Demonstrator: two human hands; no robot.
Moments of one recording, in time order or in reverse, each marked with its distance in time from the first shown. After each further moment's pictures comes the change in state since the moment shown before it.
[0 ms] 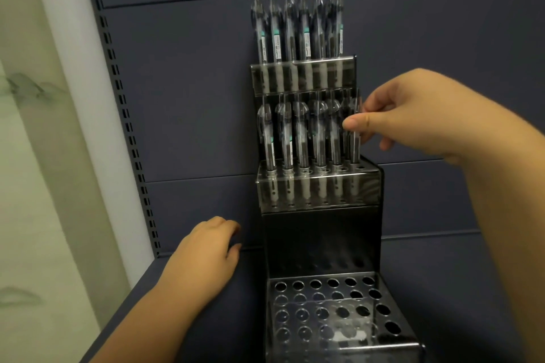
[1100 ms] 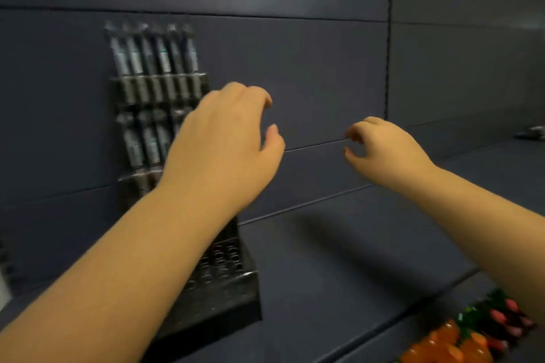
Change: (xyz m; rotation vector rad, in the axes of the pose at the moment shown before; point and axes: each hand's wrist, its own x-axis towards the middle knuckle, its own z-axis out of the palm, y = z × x) left_hand -0.006 0.238 -0.136 -0.250 0.442 0.471; right_hand -0.117 0.147 -0.068 -0.571 0.300 0.122
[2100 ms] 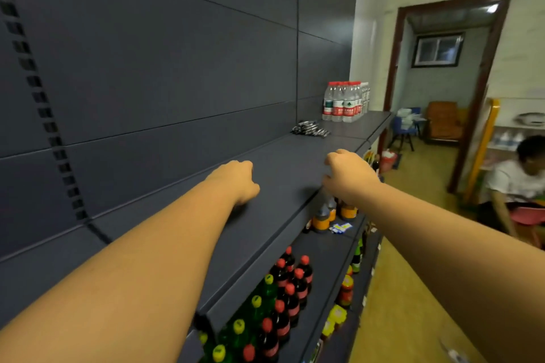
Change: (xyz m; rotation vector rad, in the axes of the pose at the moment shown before) left_hand 0.199 0.446 0.513 -0.227 -0.871 0.140; right_hand -0.067 0.600 -0.047 -0.422 -0.305 0.563
